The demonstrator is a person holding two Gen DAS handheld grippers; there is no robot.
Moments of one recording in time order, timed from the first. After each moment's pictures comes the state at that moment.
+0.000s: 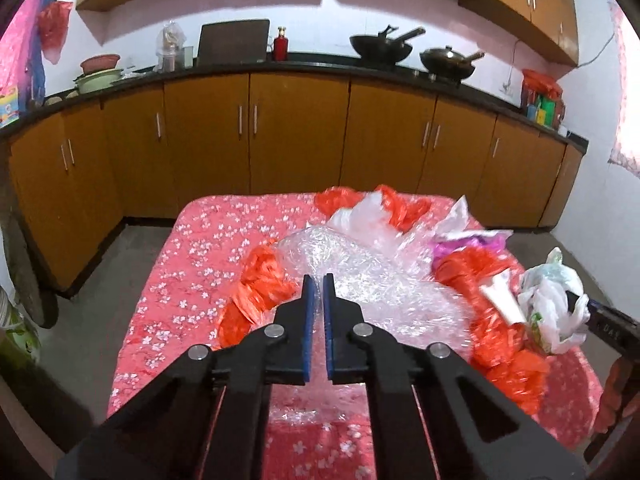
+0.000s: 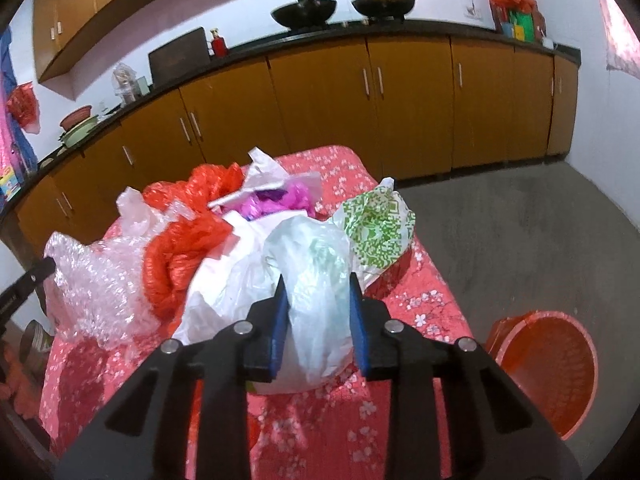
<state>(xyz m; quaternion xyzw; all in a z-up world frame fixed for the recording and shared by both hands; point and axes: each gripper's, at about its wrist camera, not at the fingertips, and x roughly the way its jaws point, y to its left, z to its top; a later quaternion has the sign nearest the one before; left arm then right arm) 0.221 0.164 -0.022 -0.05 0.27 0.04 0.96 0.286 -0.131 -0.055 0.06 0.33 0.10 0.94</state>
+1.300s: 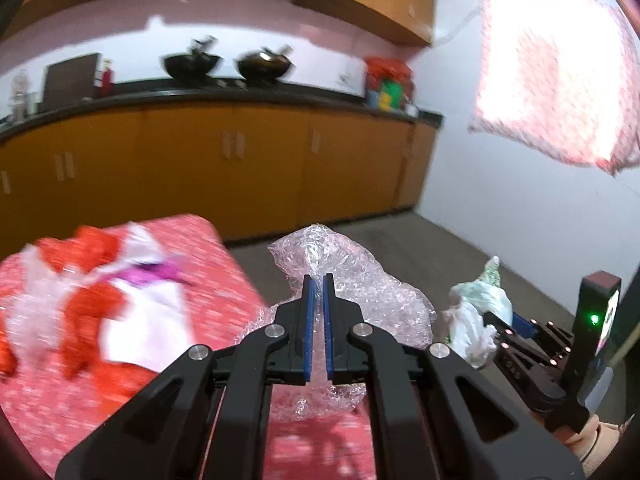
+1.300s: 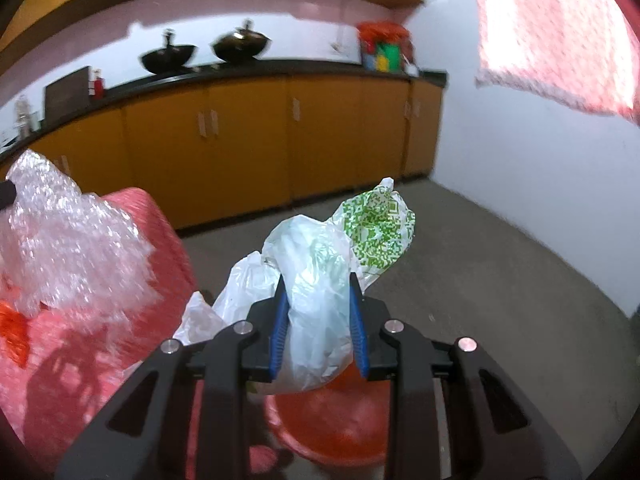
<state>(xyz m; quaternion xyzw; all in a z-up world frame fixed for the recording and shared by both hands) 0.233 -0.134 -0.008 -0.02 0.24 -0.22 0.95 0.201 -0.380 -0.063 0.04 0.28 -0.14 0.95</state>
